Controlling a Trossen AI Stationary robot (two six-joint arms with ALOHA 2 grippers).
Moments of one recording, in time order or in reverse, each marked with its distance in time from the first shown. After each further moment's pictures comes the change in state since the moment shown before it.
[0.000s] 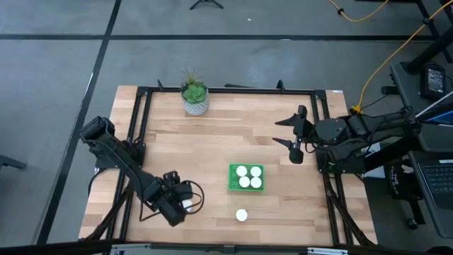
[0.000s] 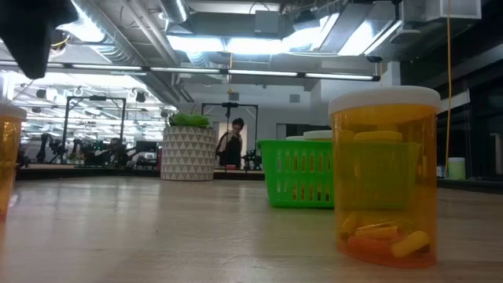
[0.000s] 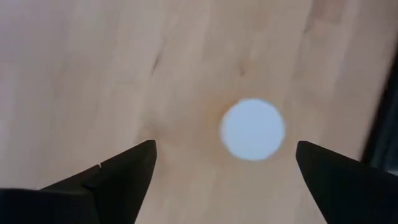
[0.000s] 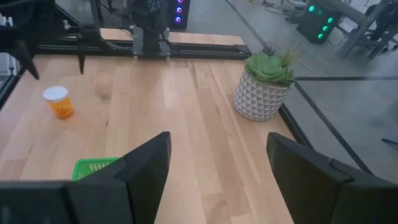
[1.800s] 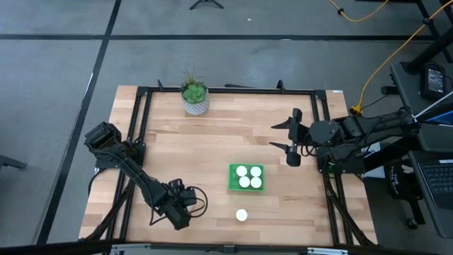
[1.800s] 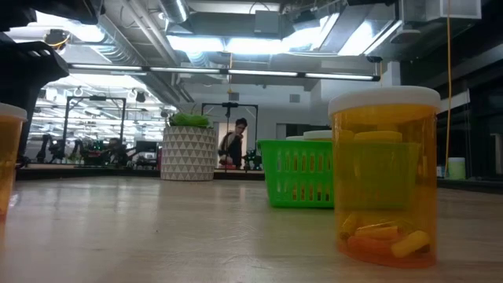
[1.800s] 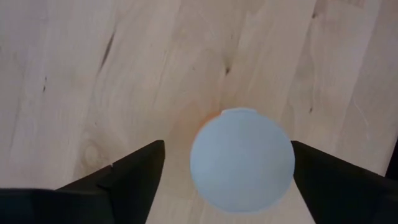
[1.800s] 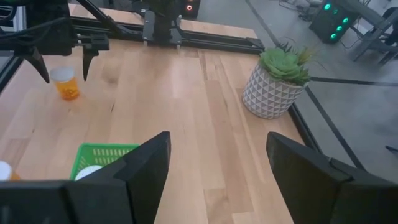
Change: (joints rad) left arm -0.008 0.094 -0.148 0.287 0.023 -0.025; right arm 0.000 0.044 0.000 0.003 -0.044 -0.051
